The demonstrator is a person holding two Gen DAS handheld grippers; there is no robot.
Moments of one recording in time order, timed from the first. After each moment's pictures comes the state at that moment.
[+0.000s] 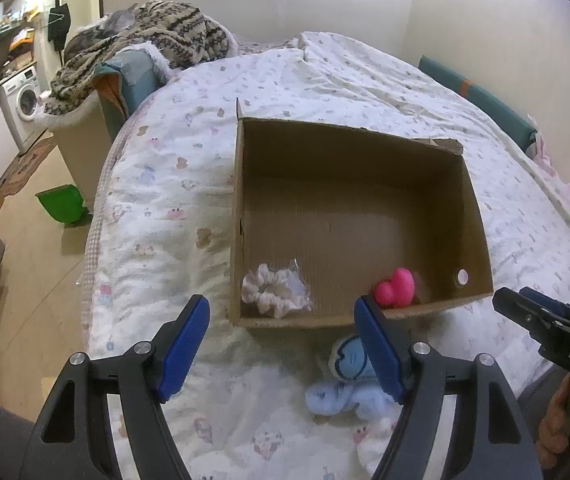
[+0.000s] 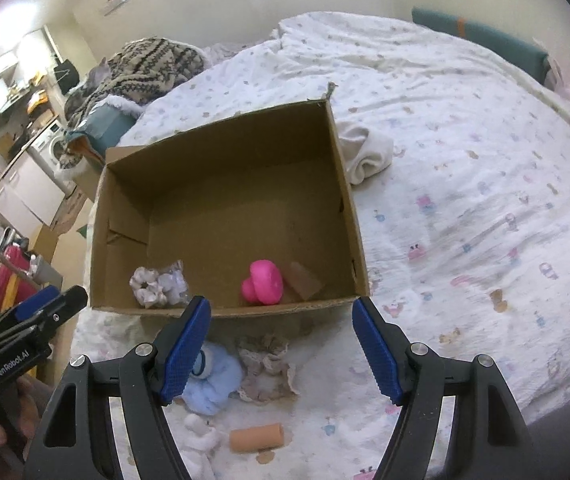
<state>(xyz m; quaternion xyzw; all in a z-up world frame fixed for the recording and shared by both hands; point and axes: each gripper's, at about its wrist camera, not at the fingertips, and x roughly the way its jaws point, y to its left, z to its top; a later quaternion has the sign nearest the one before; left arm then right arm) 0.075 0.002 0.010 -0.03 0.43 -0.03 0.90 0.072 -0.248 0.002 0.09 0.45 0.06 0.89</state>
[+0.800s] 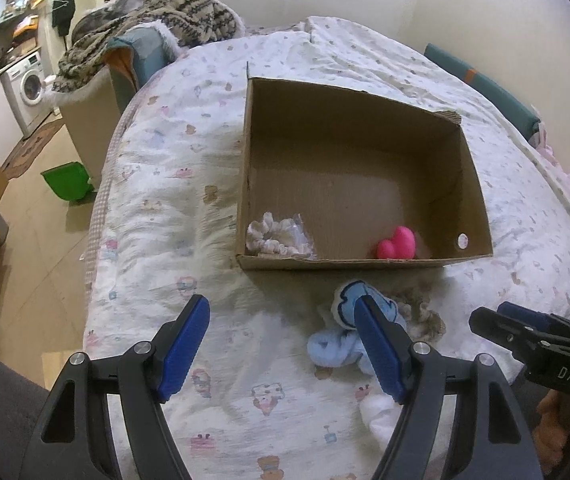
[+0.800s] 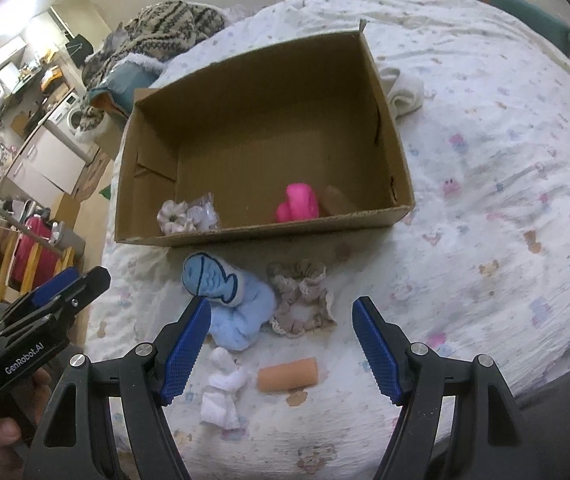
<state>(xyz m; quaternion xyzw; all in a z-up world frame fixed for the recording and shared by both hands) 0.040 0.002 -0.006 -0.04 0.46 -0.02 0.89 0.051 -0.230 -0.025 0.11 0.52 0.11 0.84</state>
